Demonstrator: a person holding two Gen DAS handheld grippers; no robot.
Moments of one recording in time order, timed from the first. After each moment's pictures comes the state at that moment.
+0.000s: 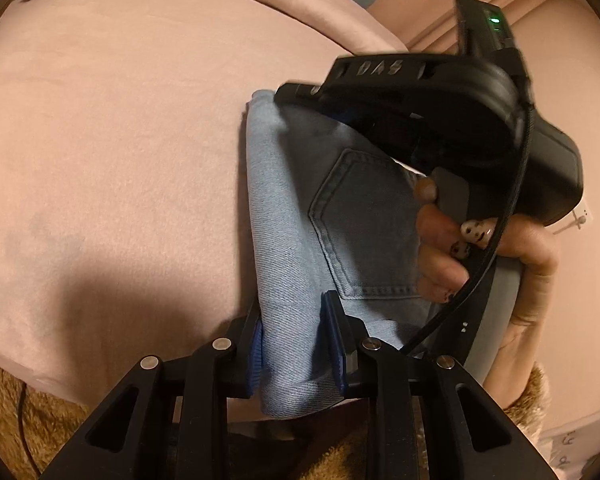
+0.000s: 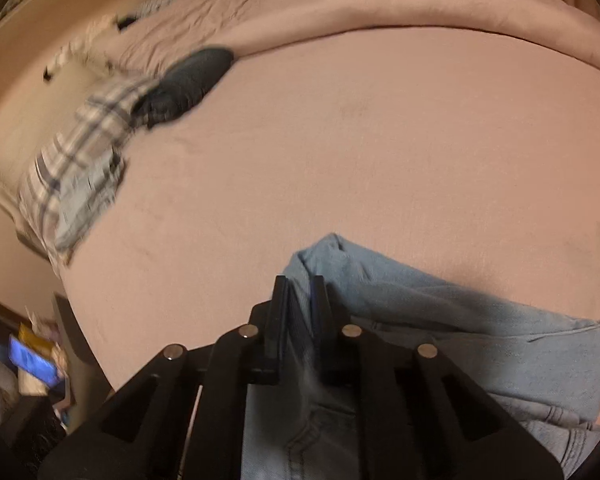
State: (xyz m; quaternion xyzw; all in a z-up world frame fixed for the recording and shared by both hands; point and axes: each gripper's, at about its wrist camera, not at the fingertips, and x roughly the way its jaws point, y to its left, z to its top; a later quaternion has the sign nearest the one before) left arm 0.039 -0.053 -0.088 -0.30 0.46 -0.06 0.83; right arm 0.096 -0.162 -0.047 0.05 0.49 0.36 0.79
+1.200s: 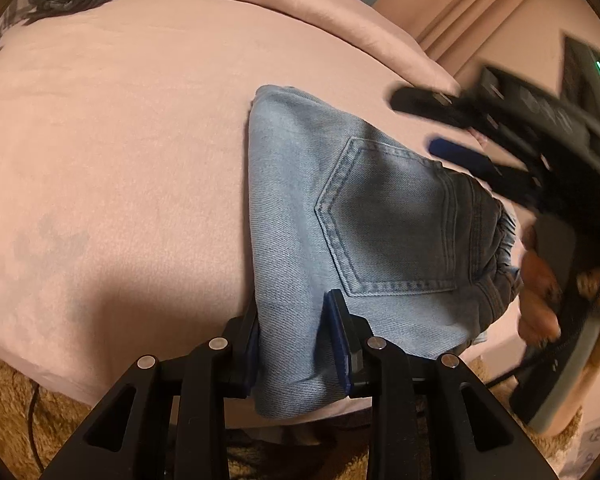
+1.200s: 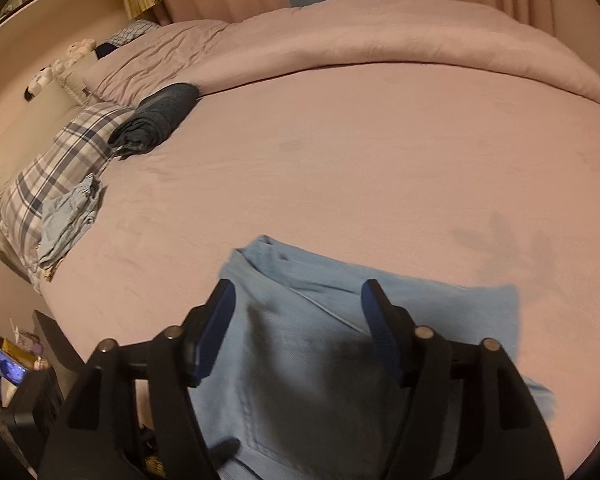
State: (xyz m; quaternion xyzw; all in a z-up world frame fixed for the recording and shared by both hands) left arm 0.035 -0.078 -0.092 -0.25 0.47 -0.02 0.85; right arm 0.070 -0.216 -0.009 0.02 0.45 0.28 0.85
